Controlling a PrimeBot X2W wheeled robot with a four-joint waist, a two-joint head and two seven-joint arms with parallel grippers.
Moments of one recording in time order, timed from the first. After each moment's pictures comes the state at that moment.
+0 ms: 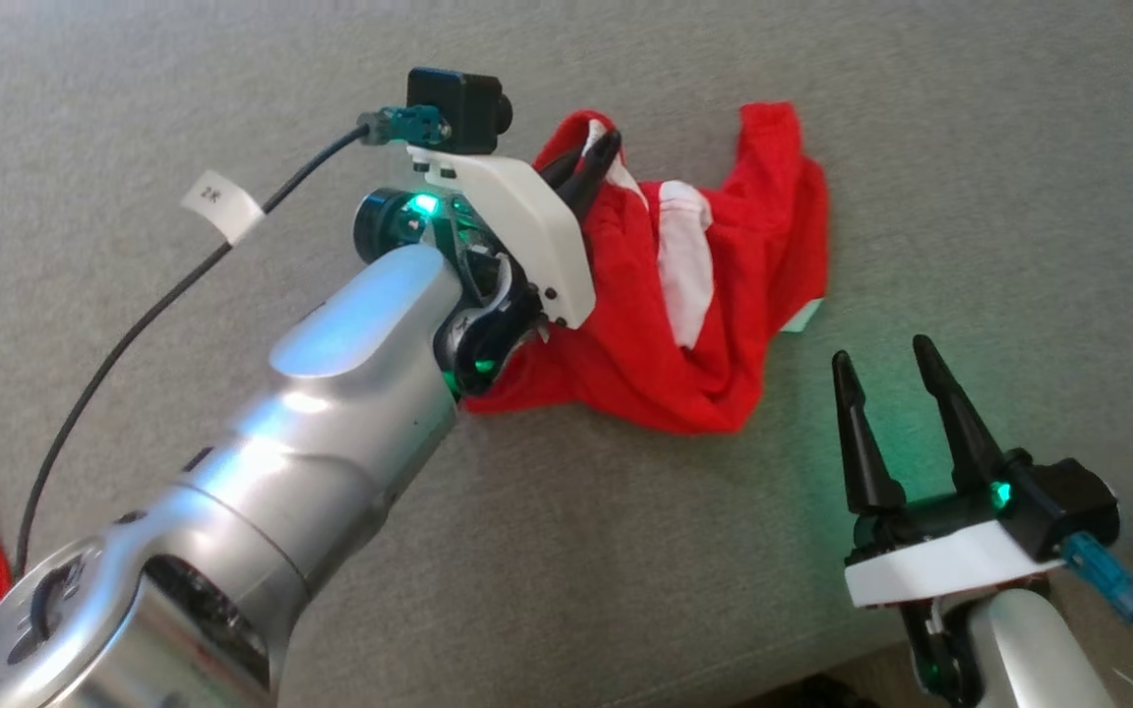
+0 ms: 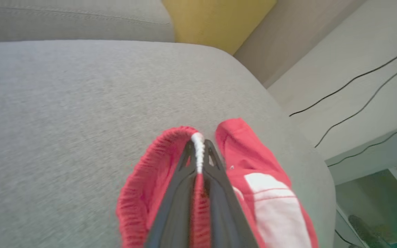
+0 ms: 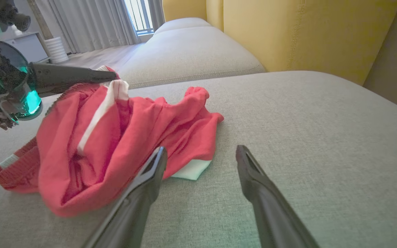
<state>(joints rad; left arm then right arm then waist) -1.04 0.04 -1.02 0.80 -1.16 -0.10 0.15 -0.06 -0.05 0.13 0.14 0.14 0.13 -0.25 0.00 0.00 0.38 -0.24</state>
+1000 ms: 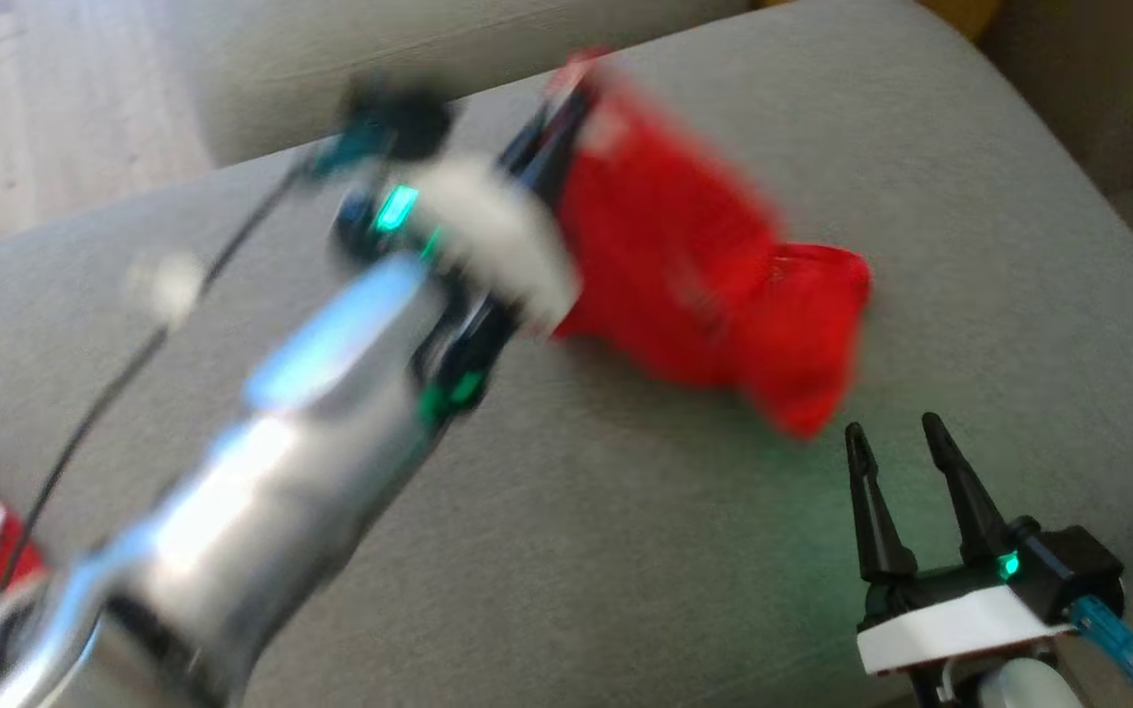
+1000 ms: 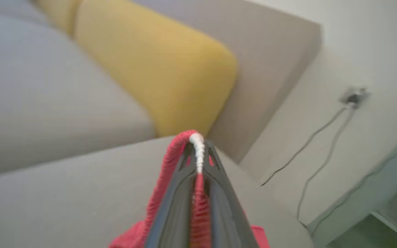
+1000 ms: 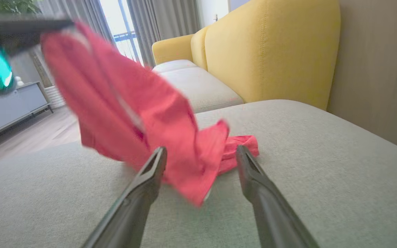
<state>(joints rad) -1.02 0.11 -1.04 0.66 -1.25 -0.05 -0.08 0.06 -0.05 0.12 0.14 0.18 0.13 -0.25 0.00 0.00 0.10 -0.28</state>
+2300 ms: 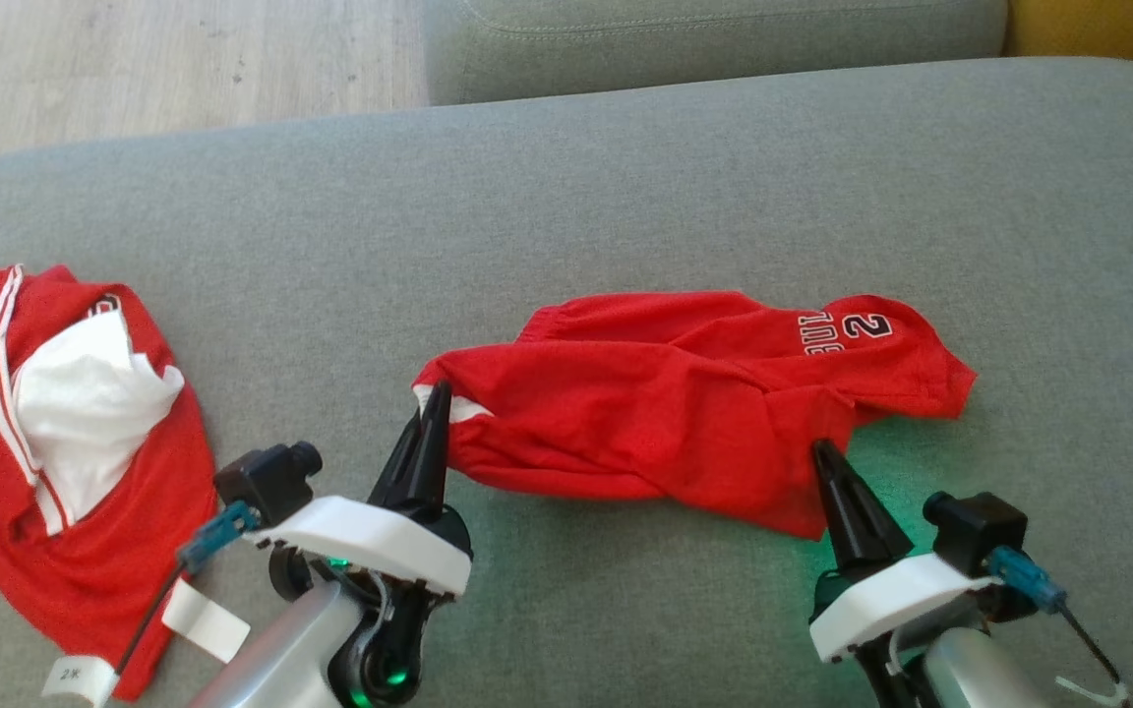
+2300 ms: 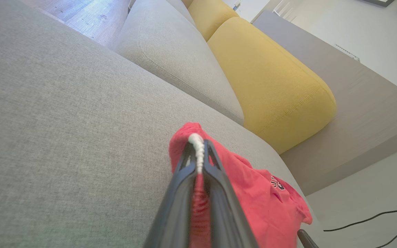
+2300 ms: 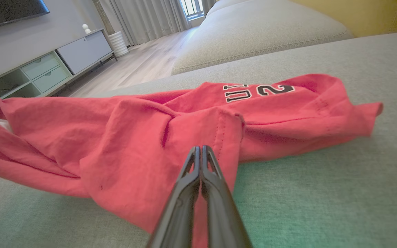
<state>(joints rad) -0.37 0.27 -0.80 0.30 -1.23 0.01 -0.25 -0.12 -0.08 0.27 0.50 0.32 0.13 -0.25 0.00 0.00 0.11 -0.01</state>
